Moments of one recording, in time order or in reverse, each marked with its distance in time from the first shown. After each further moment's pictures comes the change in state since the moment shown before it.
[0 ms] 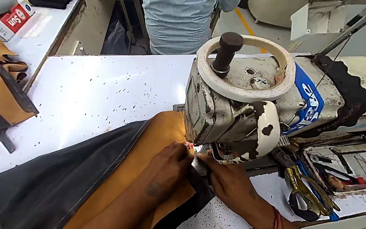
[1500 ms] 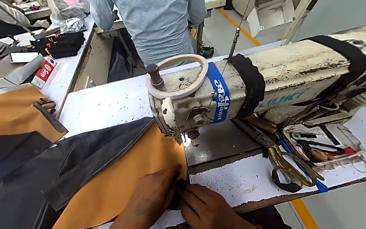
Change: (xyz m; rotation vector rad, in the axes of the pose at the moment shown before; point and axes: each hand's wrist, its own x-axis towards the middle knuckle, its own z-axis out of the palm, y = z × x) left_hand -0.038 0.052 -0.026 0.106 -0.149 -0.252; right_hand -0.060 -0.061 0.009 0.072 0.178 -0.375
